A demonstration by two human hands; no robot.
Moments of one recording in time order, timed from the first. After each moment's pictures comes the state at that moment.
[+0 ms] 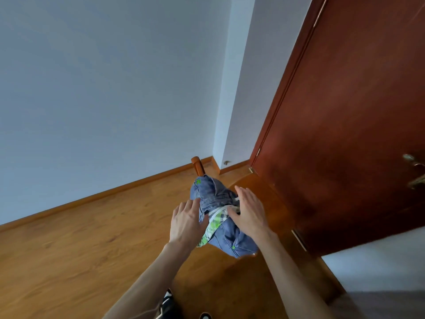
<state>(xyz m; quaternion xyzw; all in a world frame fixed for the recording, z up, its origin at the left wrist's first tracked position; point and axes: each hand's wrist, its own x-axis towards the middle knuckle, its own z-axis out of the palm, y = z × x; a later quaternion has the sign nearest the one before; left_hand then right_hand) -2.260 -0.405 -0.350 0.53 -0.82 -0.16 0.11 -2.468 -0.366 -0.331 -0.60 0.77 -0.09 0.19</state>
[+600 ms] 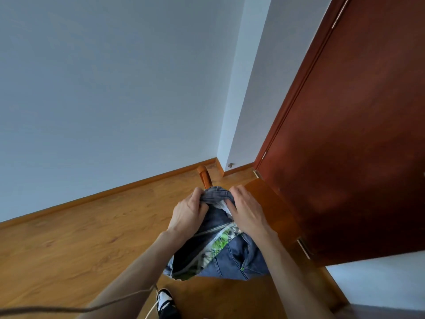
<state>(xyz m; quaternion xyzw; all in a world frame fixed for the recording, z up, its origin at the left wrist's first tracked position) -2.258 -0.483 -0.327 0.48 -0.81 -0.28 0.20 -2.452 -0.429 -0.303 -0.66 0.72 -0.13 0.14</state>
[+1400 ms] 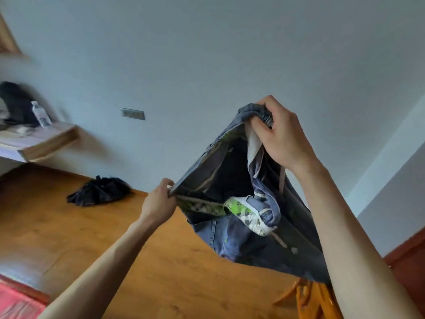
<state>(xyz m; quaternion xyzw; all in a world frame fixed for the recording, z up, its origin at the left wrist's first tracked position) -1.916 -0.331 -0.141 0.80 -0.48 -0.14 0.33 -2.183 -0.430 0.043 -0.82 0.34 -0.43 0.15</state>
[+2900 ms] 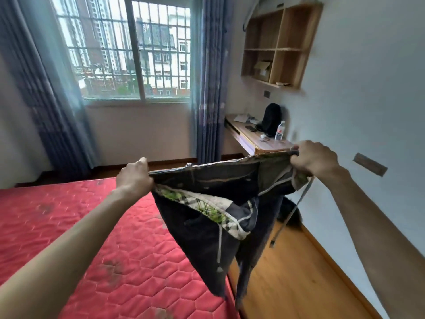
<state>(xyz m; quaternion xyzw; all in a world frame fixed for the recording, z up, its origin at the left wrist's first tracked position) -1.570 0.240 -0.029 0.97 0.06 0.06 0.23 -1.645 -0.177 0.055 -0.98 0.18 -0.11 0.06</state>
